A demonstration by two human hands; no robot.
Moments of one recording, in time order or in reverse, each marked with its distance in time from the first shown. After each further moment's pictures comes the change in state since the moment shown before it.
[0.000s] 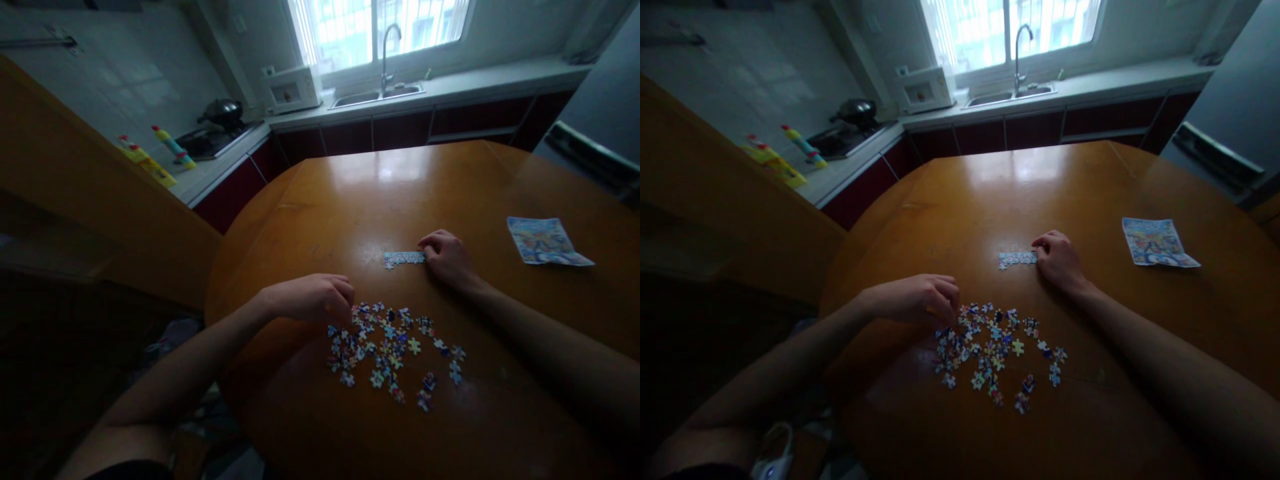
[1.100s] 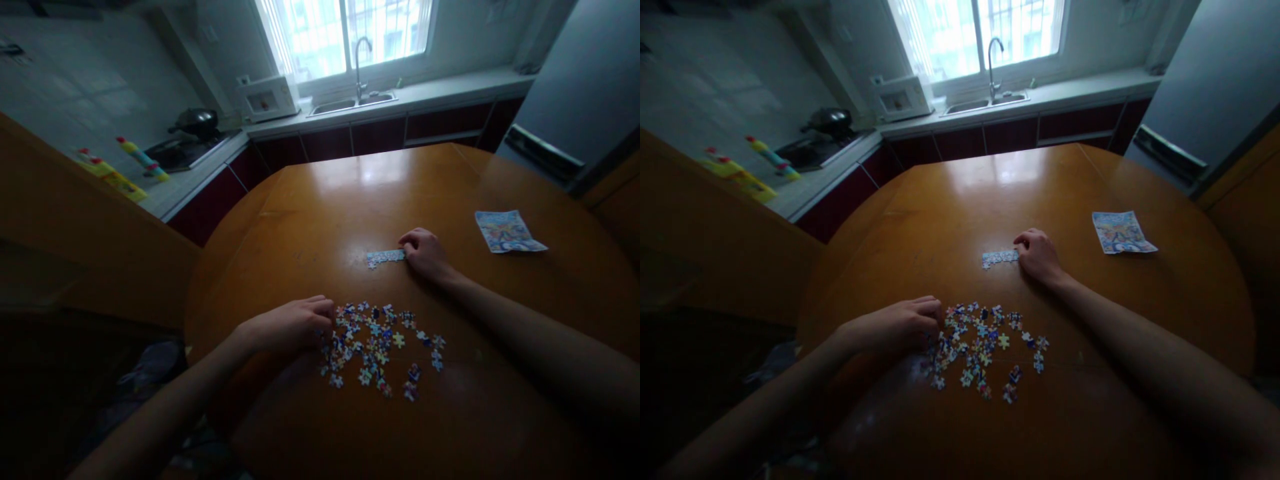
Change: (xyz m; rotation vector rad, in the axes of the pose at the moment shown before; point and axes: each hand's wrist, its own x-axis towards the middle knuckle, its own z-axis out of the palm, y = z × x) left_hand -0.021 -0.010 0.043 0.174 0.040 -0.040; right_hand 0.002 -0.003 0.000 -0.018 0.000 0.043
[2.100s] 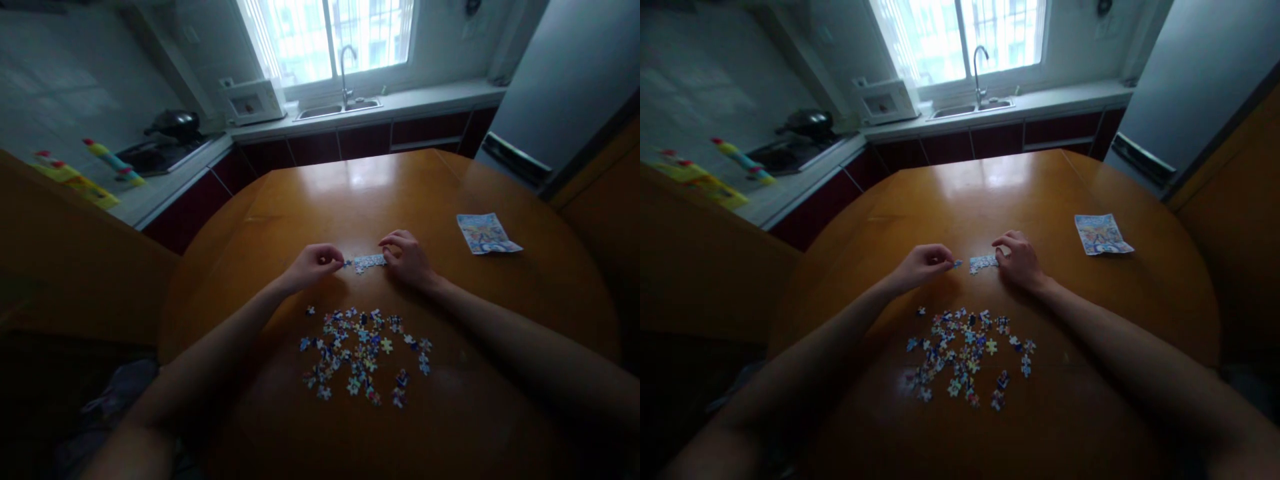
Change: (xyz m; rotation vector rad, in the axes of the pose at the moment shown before) left_hand 0.094 -0.072 -0.022 -0.521 0.591 -0.236; right_hand -0.004 -0.011 0.003 0.077 0.059 -0.223
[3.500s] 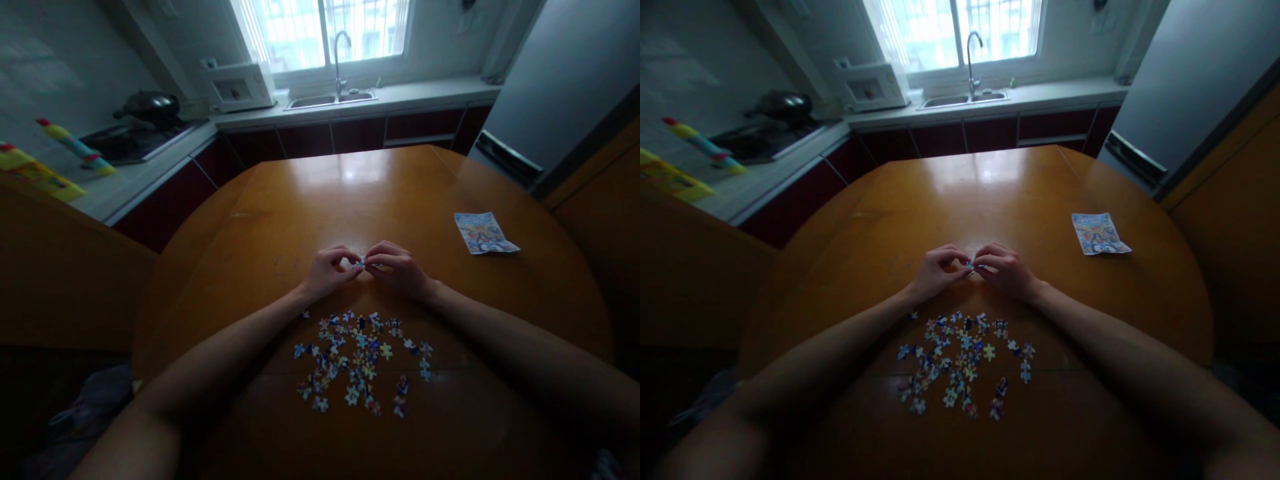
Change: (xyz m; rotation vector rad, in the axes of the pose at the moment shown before) left_hand 0.012 -0.006 0.048 0.070 0.186 0.247; right_hand -0.004 -0.027 -0.002 0.190 -0.134 -0.400
